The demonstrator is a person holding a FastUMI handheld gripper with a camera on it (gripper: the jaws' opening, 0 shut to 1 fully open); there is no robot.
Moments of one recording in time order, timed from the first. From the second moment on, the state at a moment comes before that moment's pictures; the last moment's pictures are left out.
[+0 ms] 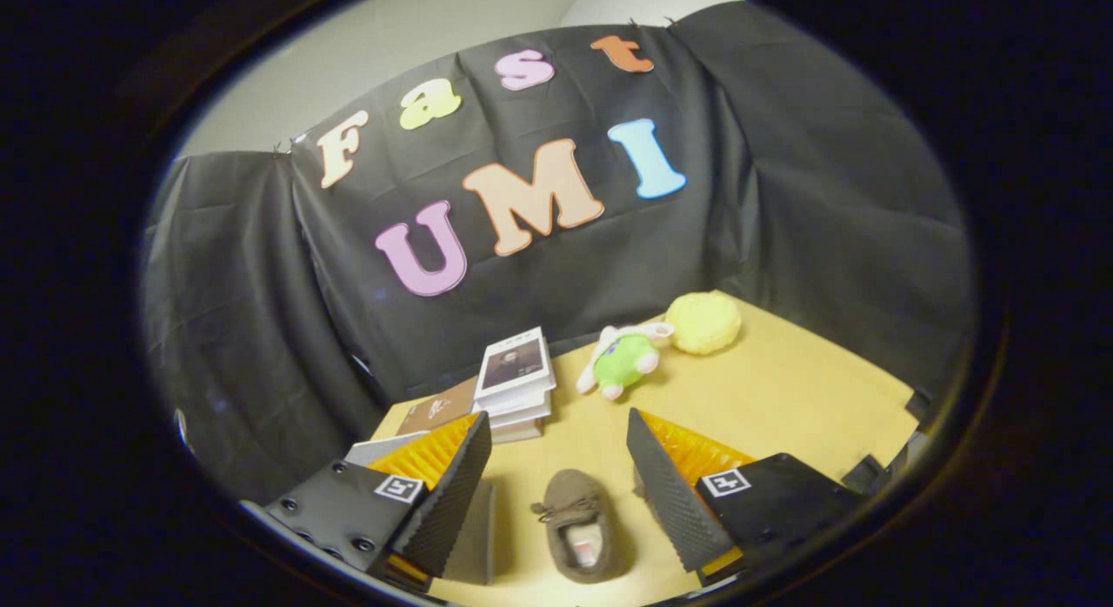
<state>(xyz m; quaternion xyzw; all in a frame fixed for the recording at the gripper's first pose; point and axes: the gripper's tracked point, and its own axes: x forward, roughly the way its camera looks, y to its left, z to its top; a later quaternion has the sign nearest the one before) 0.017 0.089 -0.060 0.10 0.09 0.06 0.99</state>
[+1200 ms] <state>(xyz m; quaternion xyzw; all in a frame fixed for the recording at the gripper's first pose) -0.031 0.249 -0.231 0.46 0.35 0.15 0.80</state>
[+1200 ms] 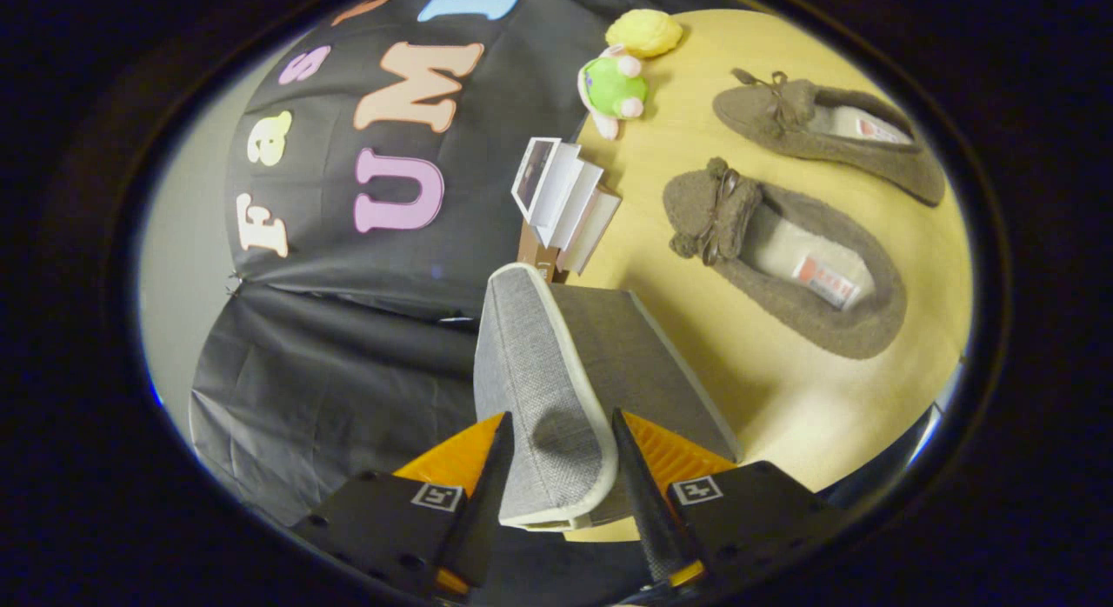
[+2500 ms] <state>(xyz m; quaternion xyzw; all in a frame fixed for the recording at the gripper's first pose) -0.077 0.362 -0.084 0.36 0.25 0.31 0.84</state>
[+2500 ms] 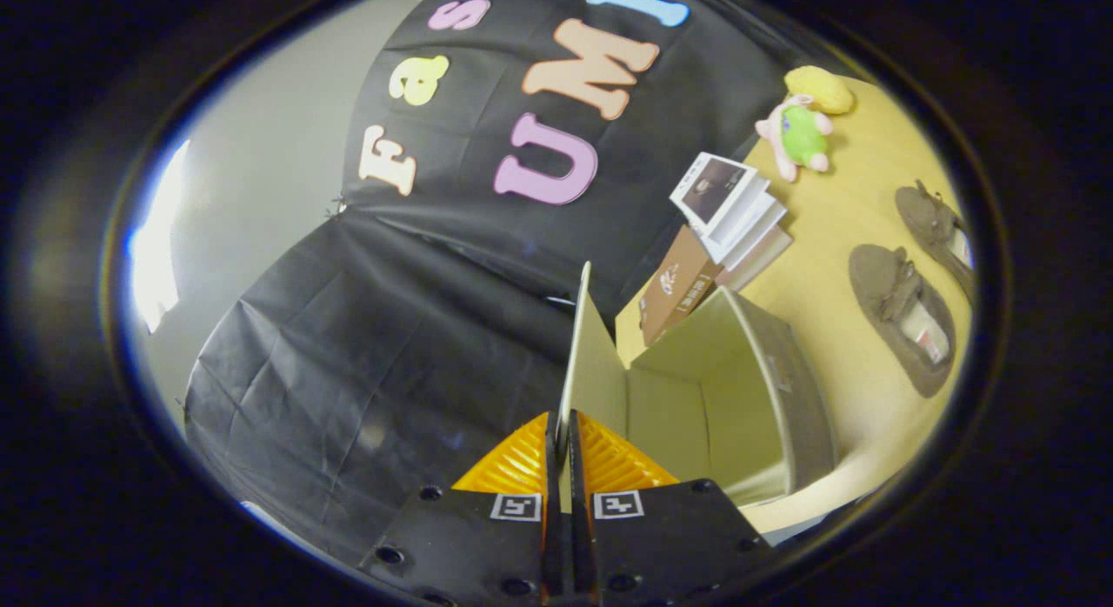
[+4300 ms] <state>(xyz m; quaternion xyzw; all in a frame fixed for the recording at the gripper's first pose) -0.021 0.299 -0.093 0.19 0.22 0.25 0.93</state>
